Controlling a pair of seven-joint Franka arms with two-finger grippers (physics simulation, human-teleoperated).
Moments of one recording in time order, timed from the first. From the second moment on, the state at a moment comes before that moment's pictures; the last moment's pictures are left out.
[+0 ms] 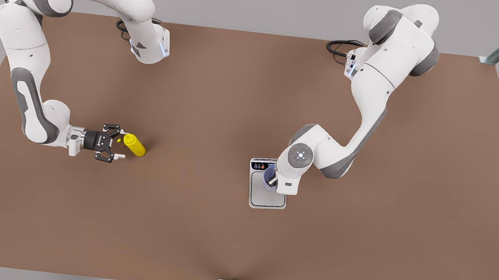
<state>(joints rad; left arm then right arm) -0.24 0.75 -0.42 -1.46 0.23 2.10 -1.47 -0.68 0.72 0.37 -1.97 0.96 1.78 -2.57</state>
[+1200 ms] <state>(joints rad) 0.15 0.26 -0.26 -1.30 0.05 1.43 -0.26 -0.61 0.72 0.37 -2.01 1.01 1.83 -2.55</state>
